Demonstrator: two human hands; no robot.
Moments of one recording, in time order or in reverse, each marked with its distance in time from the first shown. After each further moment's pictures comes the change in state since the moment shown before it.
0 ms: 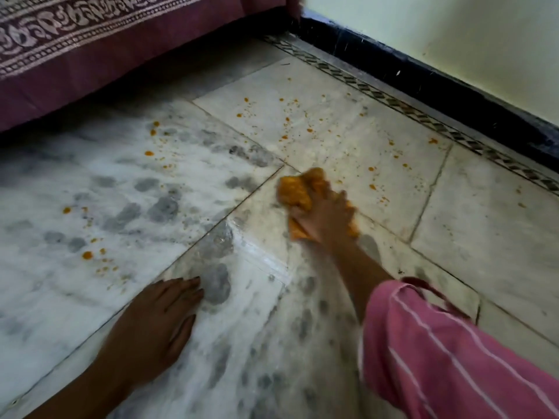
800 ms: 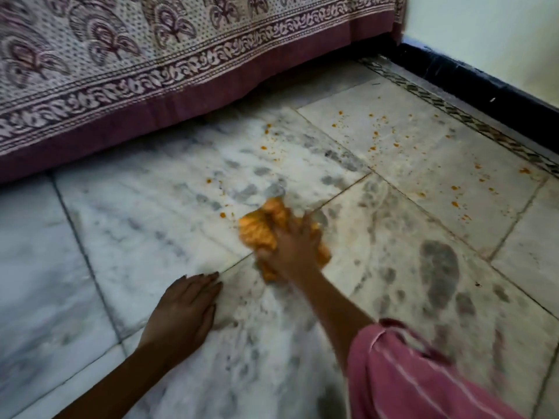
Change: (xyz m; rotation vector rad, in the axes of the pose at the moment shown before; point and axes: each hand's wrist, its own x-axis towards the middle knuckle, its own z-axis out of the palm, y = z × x) left_hand -0.136 -0.027 -0.042 0.120 0.103 -0.307; right_hand -0.150 -0.175 0.050 -0.029 -0.207 -0.438
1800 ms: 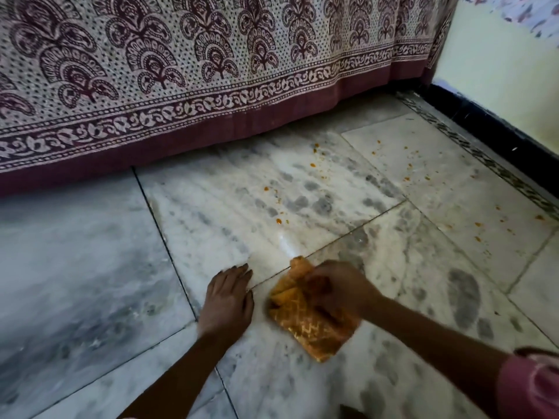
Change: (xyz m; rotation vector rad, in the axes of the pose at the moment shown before) left_hand -0.017 -0.020 -0.006 -0.226 0.096 -0.323; right_hand -0.077 -0.043 -0.071 0.037 -0.271 -0.343
